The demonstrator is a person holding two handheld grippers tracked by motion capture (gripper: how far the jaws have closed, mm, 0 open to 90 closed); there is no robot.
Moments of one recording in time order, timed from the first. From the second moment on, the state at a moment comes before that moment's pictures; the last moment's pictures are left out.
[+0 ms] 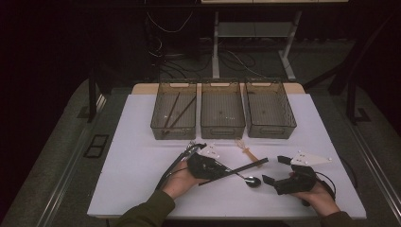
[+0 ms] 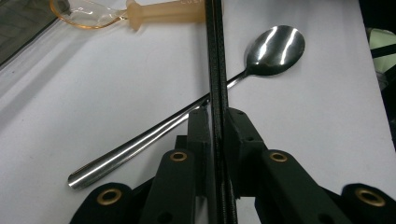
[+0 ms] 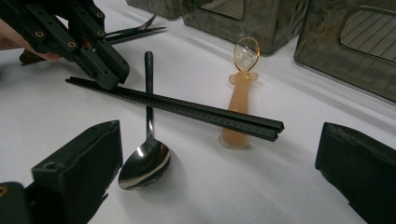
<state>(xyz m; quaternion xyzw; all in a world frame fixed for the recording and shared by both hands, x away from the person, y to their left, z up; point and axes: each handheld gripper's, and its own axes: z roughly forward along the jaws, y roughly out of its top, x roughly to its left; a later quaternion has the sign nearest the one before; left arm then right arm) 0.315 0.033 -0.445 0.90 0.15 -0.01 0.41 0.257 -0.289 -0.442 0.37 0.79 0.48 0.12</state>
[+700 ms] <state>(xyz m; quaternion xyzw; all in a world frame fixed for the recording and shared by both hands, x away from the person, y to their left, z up) 0.312 0.031 -0.452 0.91 0.15 0.02 0.40 0.257 -0.289 -0.442 0.37 0.79 0.48 0.12</state>
